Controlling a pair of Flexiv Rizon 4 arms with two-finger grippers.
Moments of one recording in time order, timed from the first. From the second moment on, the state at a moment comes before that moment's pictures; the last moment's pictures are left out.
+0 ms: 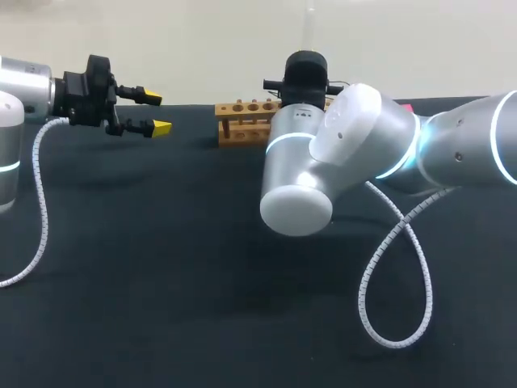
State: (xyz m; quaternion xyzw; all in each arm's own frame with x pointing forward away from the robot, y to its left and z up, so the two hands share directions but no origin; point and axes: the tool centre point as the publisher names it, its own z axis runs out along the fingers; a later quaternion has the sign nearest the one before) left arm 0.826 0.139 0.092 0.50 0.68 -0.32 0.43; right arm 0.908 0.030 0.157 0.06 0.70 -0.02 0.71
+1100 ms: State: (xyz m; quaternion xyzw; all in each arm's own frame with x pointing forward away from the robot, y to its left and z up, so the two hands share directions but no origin) left arm 0.826 0.139 0.092 0.50 0.68 -0.32 0.43; right arm 0.907 0.037 0.116 0.08 0.73 -0.02 0.68
